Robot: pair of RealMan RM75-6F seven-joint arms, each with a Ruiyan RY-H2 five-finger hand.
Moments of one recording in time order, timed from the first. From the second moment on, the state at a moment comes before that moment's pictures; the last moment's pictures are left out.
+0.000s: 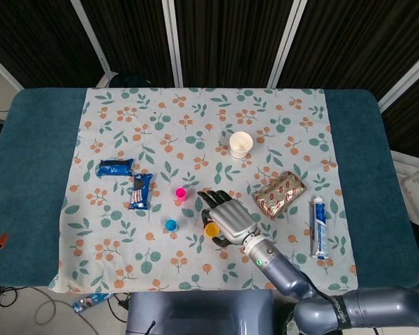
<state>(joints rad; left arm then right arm) -0.05 -1.05 -0.13 -1.75 1.24 1.46 0.07 0.93 -1.41 0.19 -2.01 -0.76 1.00 -0.65</state>
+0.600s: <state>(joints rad) -0.05 -1.05 -0.13 -1.75 1.23 1.46 0.07 0.97 -1.45 0.16 -1.95 -0.72 1.01 -0.64</state>
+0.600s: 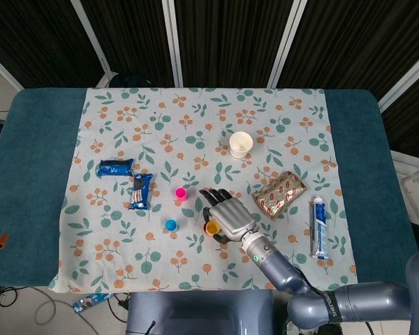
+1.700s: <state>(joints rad) -0.05 -1.05 -0.12 -1.75 1.26 1.46 0.07 0.74 -1.30 -0.01 -2.02 -1.08 1.29 -0.51</state>
